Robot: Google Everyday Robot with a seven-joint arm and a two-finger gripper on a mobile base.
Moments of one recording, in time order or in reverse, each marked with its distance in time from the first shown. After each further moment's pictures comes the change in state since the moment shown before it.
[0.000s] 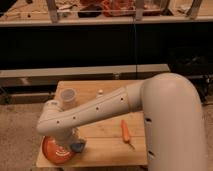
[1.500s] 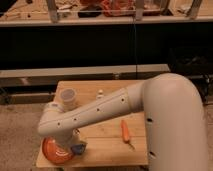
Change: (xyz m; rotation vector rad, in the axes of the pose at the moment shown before) arm -0.007 -0.001 0.003 0.004 -0.004 0.018
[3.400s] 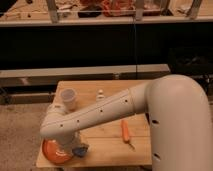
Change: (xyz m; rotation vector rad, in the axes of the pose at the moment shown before) arm -0.015 0.004 0.002 0.010 -0.017 0.002
